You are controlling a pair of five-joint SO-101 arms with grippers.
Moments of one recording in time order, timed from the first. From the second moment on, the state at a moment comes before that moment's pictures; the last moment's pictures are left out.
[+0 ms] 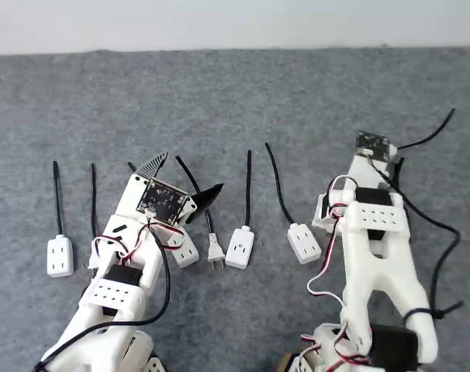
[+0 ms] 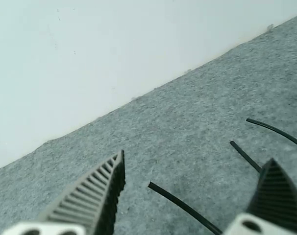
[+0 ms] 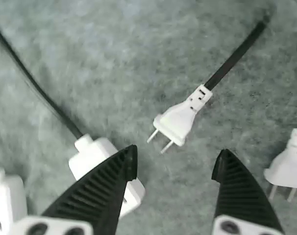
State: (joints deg) left arm 8.0 -41.8 83.4 -14.4 -15.9; right arm 3.3 -16.9 43.3 55.1 -12.2
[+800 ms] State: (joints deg) left arm 9.4 -41.8 83.4 -14.4 -16.0; right arm 3.4 -14.3 54.2 33.8 -24.8
